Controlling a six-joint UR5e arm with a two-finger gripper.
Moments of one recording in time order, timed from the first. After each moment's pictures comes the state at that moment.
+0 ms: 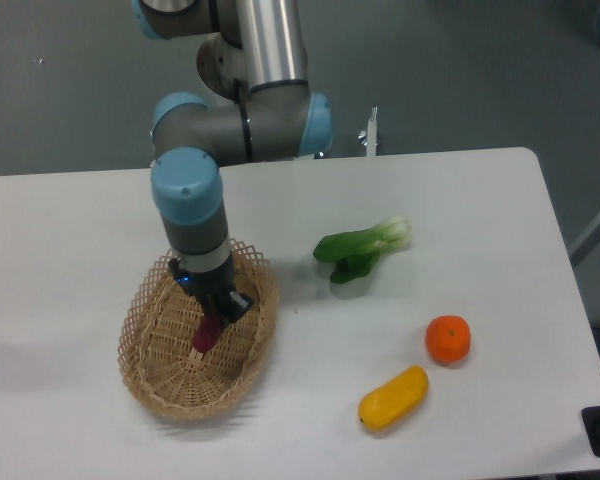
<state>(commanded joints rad) 2.10 -1.96 -1.81 -0.86 1.61 0.83</state>
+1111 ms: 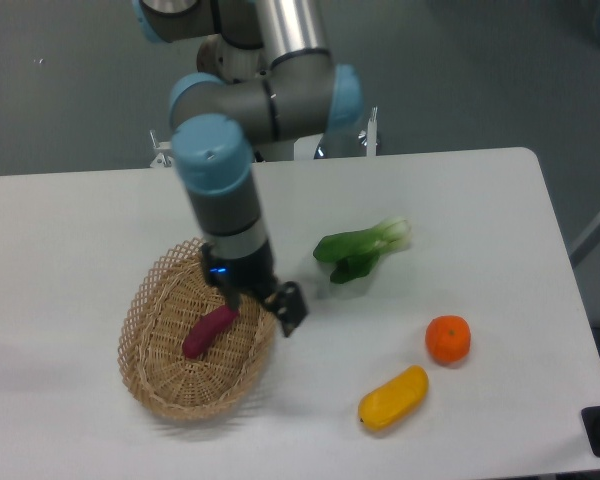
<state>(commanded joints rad) 2.36 -1.85 -1.60 -0.89 1.65 0.93</state>
